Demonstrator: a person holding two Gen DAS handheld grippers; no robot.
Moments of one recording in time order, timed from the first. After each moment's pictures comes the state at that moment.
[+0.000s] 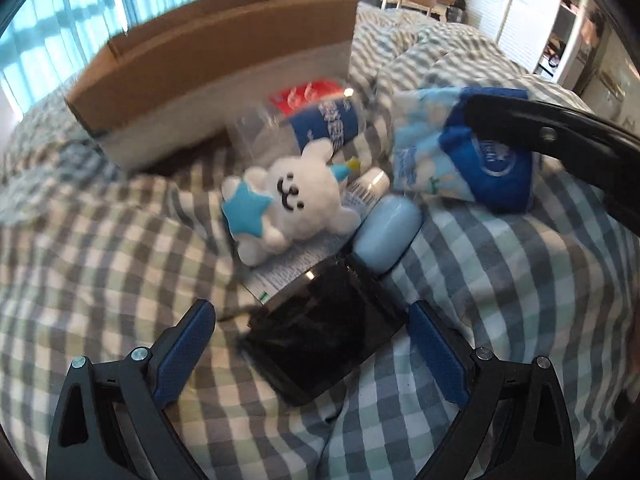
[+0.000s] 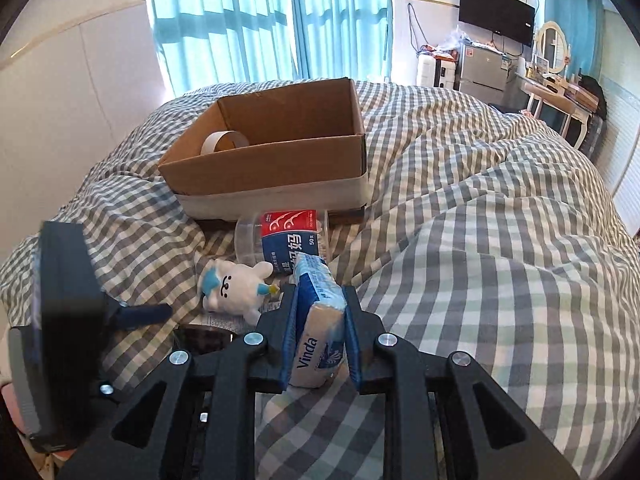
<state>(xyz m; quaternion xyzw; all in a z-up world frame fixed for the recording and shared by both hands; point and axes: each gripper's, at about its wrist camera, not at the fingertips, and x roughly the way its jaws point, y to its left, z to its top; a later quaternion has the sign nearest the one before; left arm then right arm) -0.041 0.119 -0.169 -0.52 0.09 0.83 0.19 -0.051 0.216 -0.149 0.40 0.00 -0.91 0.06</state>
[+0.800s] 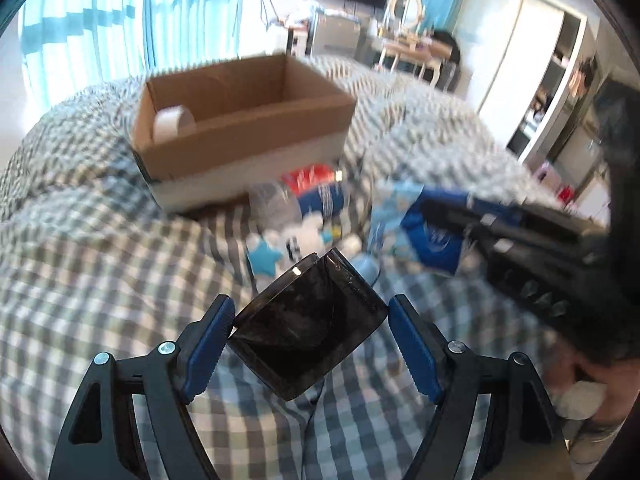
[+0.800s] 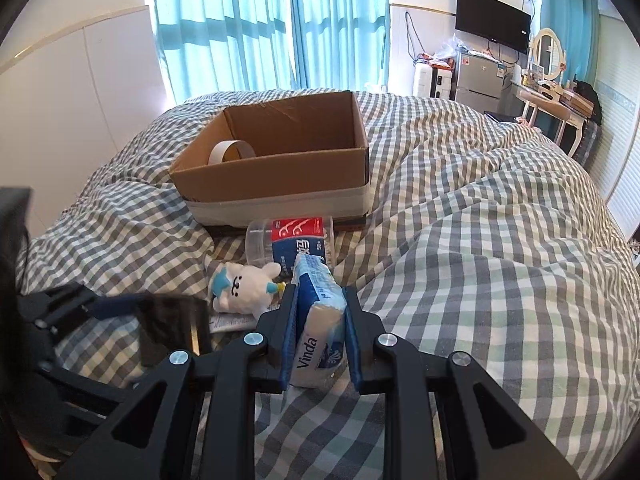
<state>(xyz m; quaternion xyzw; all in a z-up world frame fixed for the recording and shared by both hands) -0.019 0.086 -0.095 -0.44 0.02 0.87 0.22 -0.040 0.209 -0.130 0.39 0.00 -0.92 0.05</state>
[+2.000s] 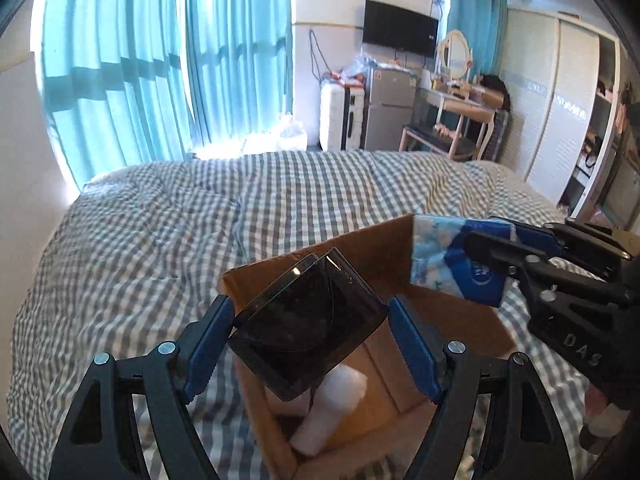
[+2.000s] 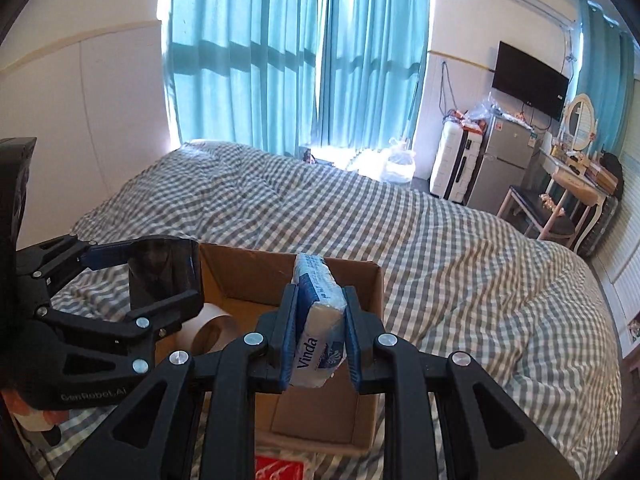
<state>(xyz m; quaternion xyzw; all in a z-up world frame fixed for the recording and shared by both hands) -0.235 0.068 -0.028 -0.37 0.04 0.92 0.13 -0.264 0.173 -0.059 0.34 0.06 -0.93 0.09</state>
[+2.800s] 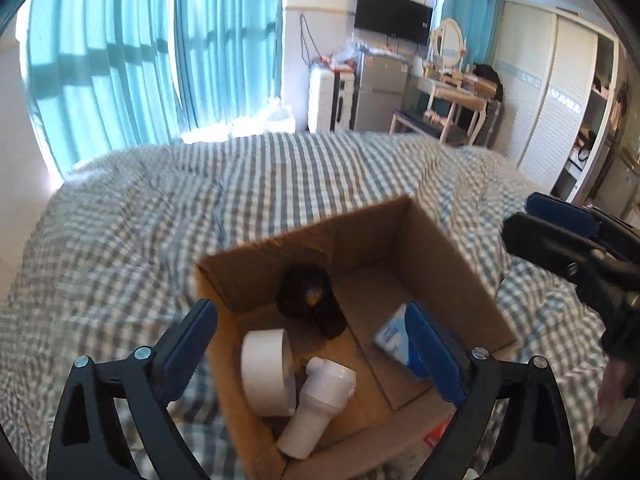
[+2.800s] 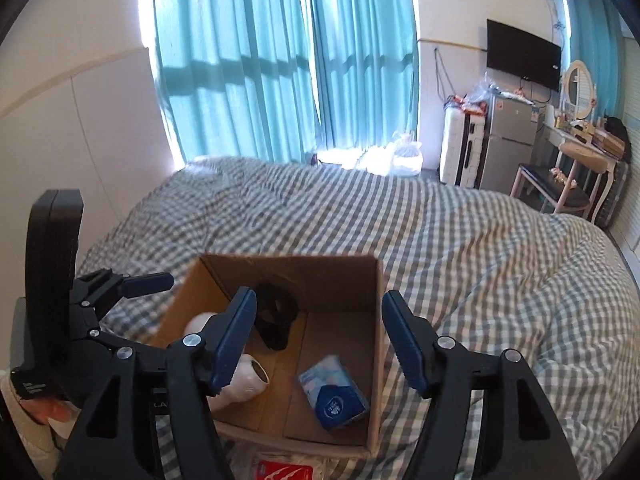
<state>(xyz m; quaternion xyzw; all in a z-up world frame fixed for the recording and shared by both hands) -0.232 0.071 -0.033 -0.38 0.04 0.91 0.15 -0.232 0.208 -0.043 0.31 -0.01 -0.94 0.11</state>
